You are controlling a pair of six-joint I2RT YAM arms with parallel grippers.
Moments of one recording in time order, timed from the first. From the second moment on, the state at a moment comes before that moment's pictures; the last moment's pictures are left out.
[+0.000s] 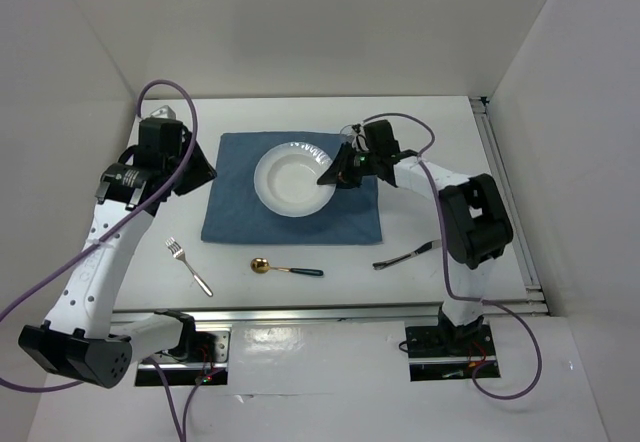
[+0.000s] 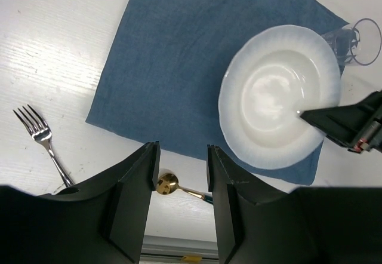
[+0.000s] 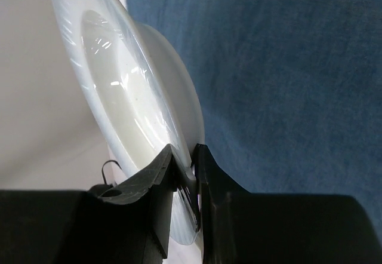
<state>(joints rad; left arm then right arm) -0.19 1.16 1.37 -0.95 -0.15 -0.64 0.38 1.85 1.25 -0.10 -0.63 0.78</state>
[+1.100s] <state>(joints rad) -0.02 1.29 1.09 -0.97 -0.14 -0.67 0.50 1.91 1.37 -0.19 -0.37 0.79</state>
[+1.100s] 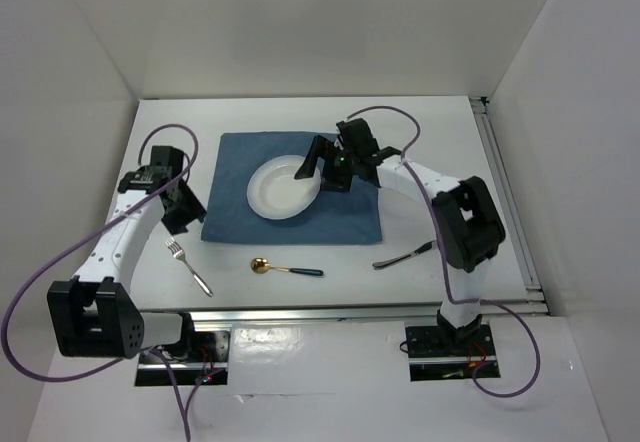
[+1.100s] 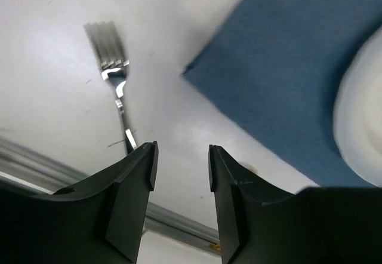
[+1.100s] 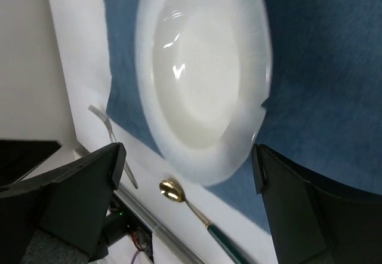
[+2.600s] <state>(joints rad) 0.28 1.36 0.77 -0.84 -0.04 -0.84 0.45 1.37 1.12 -0.40 -0.22 0.64</state>
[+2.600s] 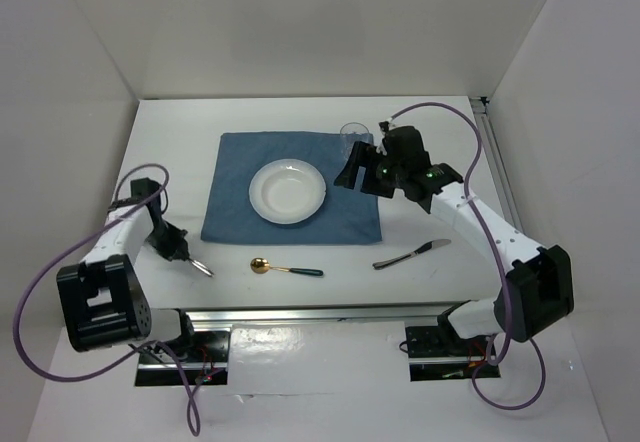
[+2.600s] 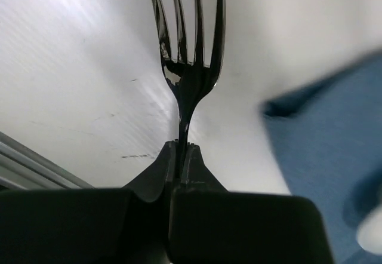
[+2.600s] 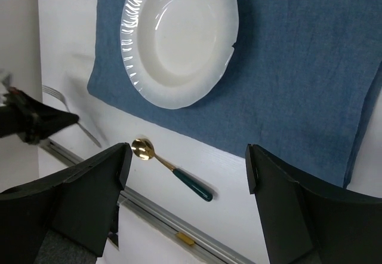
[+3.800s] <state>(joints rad) -0.25 2.20 1.81 -1.07 -0.31 -0.37 0.43 1.26 1.12 -0.61 -0.10 0.61</state>
